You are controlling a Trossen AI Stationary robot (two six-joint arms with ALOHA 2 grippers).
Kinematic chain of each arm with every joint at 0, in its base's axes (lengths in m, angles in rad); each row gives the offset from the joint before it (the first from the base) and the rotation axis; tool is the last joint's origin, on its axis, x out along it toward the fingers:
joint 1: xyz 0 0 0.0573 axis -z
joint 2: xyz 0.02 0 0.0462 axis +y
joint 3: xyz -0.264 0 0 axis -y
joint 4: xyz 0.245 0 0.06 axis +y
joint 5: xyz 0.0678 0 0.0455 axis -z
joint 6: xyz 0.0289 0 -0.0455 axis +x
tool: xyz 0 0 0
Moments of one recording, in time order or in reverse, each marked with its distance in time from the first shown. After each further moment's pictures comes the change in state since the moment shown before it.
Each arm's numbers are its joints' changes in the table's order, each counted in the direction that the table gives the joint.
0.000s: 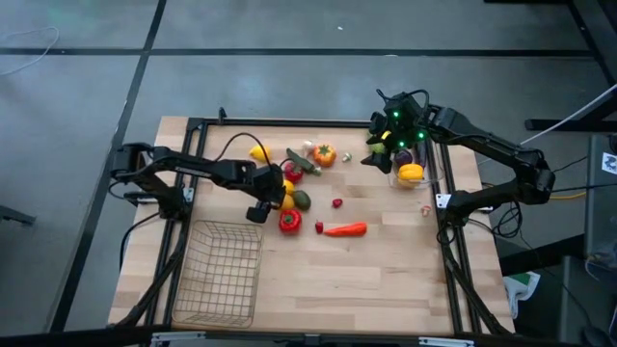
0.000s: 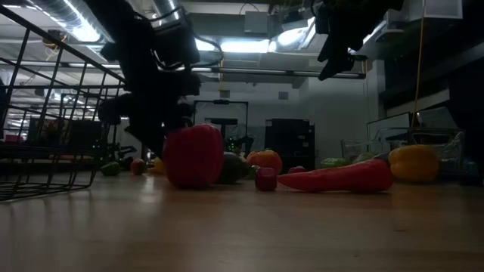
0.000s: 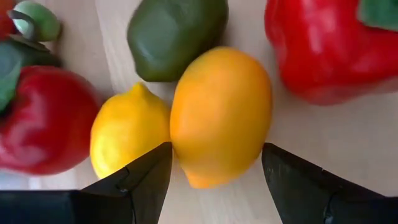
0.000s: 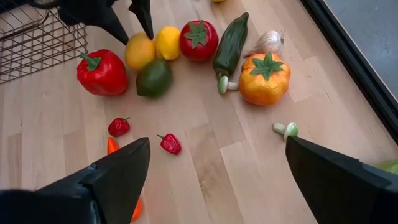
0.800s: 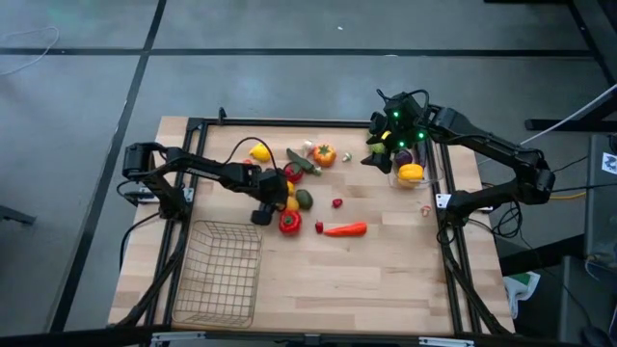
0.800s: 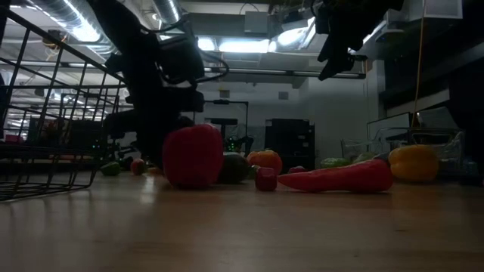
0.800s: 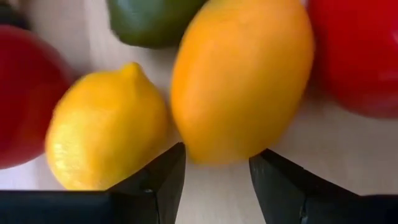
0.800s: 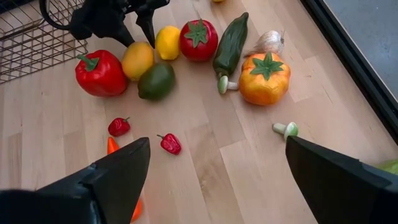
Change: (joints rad) left arm 0.000 0.090 0.000 -0.044 -0.014 -0.127; right arm 0.000 0.000 0.000 0.000 0.000 0.000
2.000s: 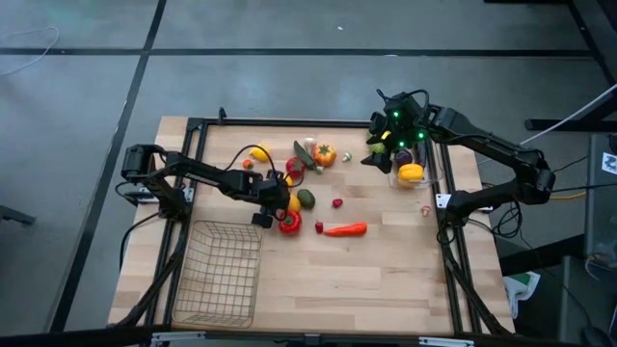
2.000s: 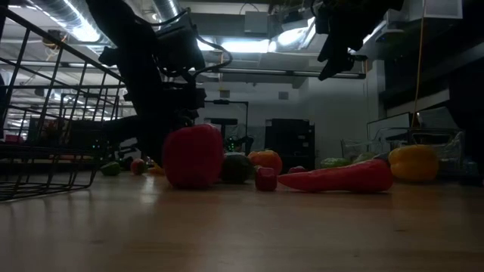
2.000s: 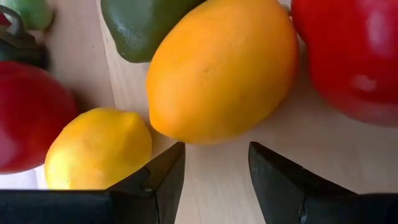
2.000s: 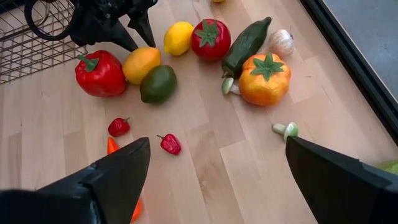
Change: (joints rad) left arm 0.089 0.000 0.006 -0.014 -0.171 0.061; right arm 0.000 0.000 0.000 -0.002 0.000 0.000
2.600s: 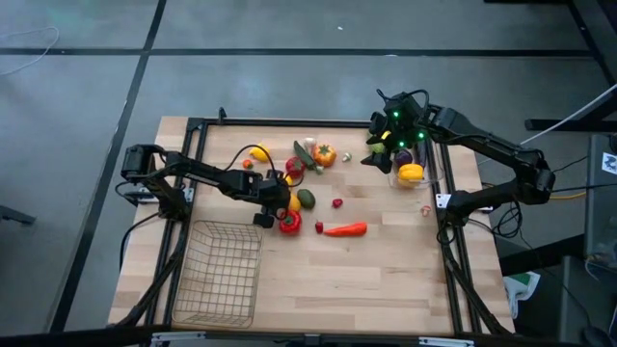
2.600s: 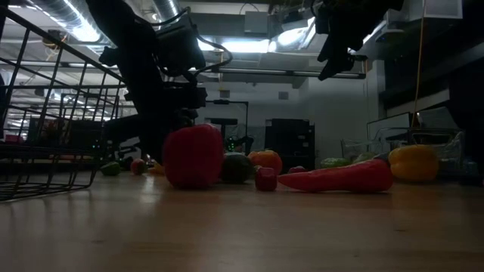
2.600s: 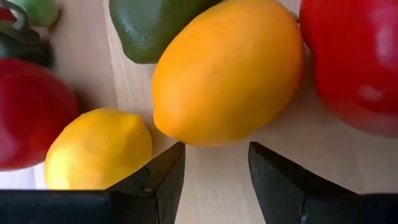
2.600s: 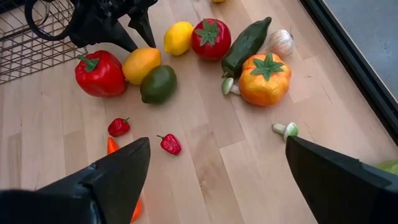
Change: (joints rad) left arm 0.002 0.000 0.000 -0.010 0.000 -0.044; right arm 0.000 0.000 0.000 0.000 0.000 0.000
